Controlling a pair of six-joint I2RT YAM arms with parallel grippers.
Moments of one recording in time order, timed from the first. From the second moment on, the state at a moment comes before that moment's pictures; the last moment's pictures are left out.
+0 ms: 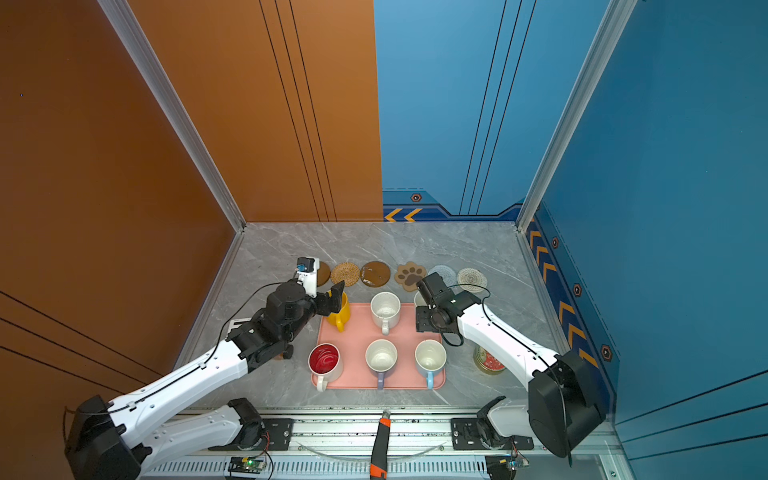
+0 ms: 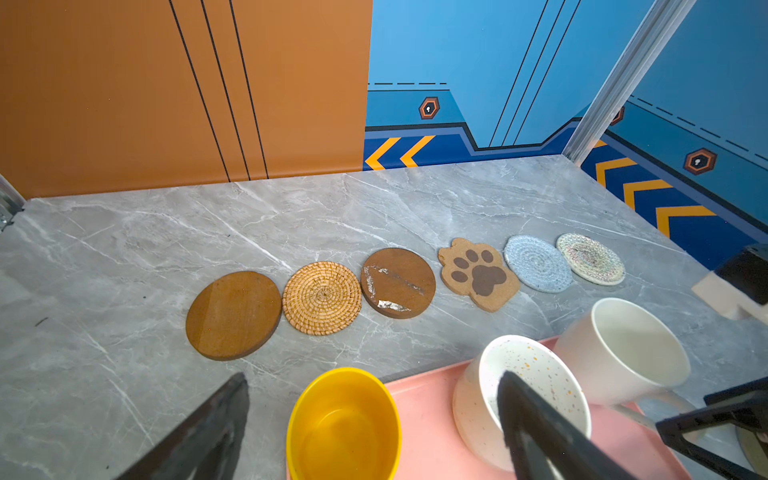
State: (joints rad) left arm -0.71 1.05 0.73 -0.04 -0.38 -0.27; right arm 0.54 1.35 0.93 -0.77 0.10 0.52
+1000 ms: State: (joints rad) left arm -0.70 1.04 0.71 0.02 -0.36 -0.27; right arm 0.54 1.47 0.96 -0.74 0.12 0.52
